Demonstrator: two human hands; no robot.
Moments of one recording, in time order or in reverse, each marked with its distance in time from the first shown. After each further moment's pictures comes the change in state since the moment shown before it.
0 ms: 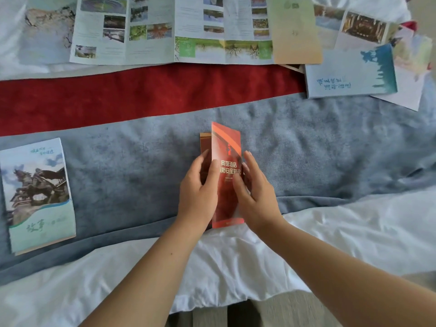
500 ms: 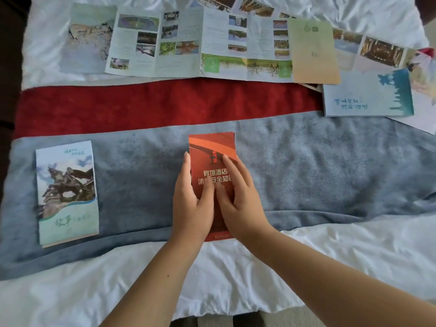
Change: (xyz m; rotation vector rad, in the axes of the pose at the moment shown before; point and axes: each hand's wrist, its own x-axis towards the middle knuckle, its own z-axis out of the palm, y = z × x) left_hand -0.012 0.006 -0.041 0.049 0.157 0.084; right_hand -0.003 -0.054 0.037 -0.028 -0.099 -0.179
